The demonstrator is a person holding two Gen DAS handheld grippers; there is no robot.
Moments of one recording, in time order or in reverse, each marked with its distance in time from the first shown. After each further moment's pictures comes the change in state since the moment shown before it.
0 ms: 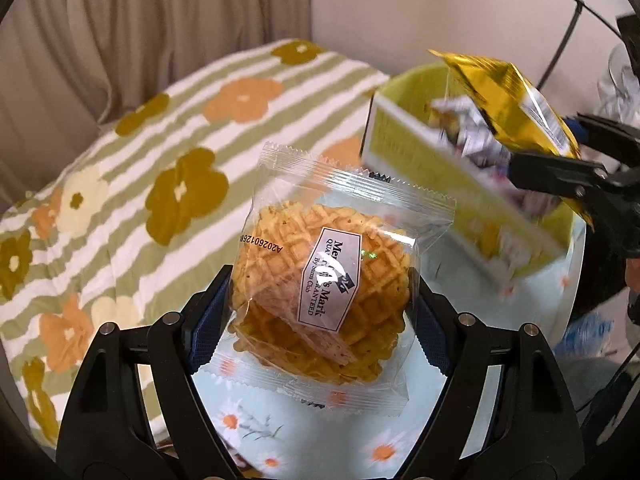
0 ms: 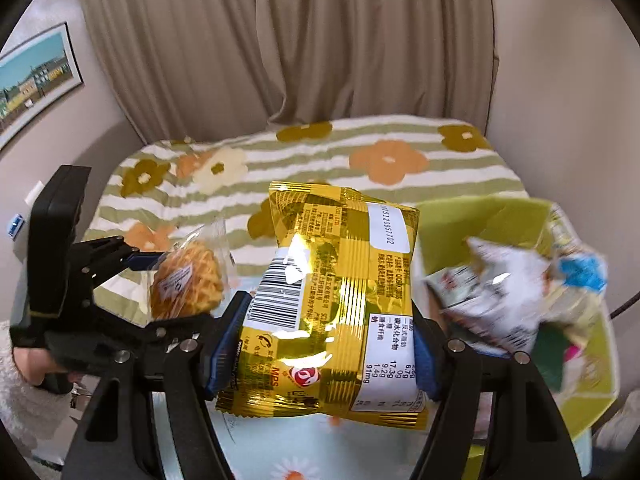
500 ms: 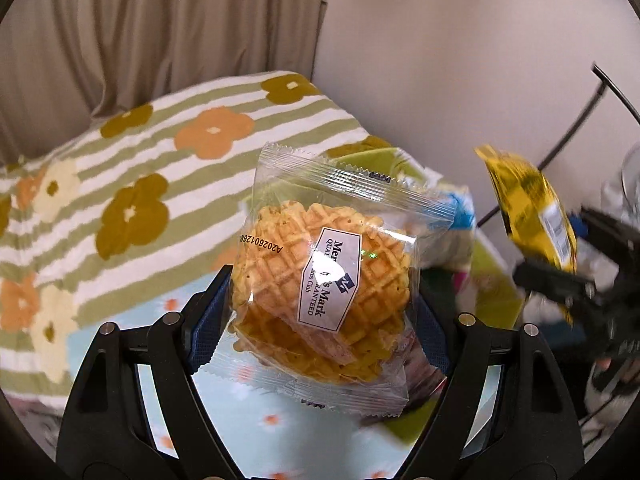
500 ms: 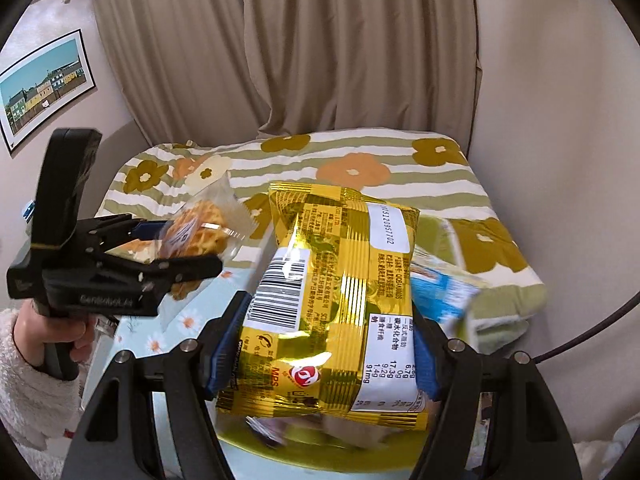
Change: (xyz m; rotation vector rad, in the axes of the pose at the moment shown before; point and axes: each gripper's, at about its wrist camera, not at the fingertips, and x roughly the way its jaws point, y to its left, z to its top) left arm 0.031 -0.155 0.119 -0.233 -0.087 -0.028; right arm -0.059 -0.173 0.000 -0.065 0.009 0.039
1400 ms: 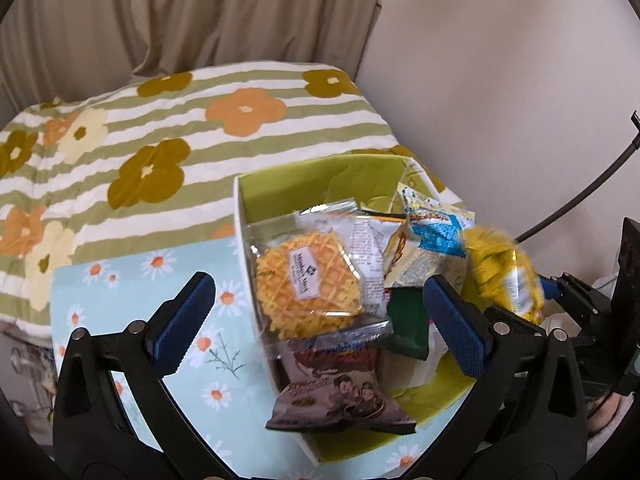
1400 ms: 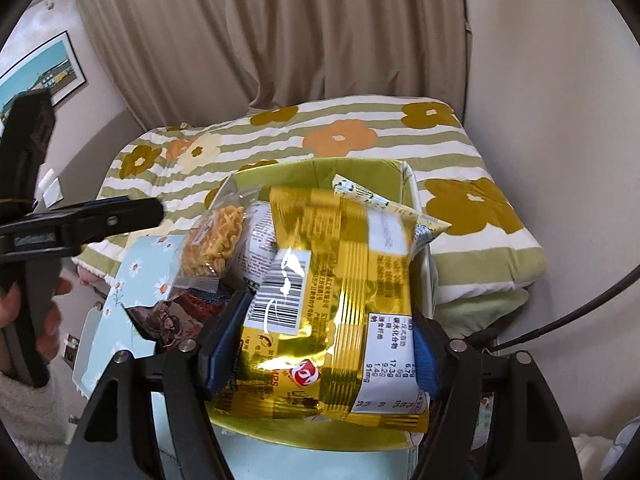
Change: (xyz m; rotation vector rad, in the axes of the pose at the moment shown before) left arm -0.001 -0.030 -0.010 -0.199 0.000 0.107; right arm 0.018 -0.062 -0.036 0.059 0.086 0.014
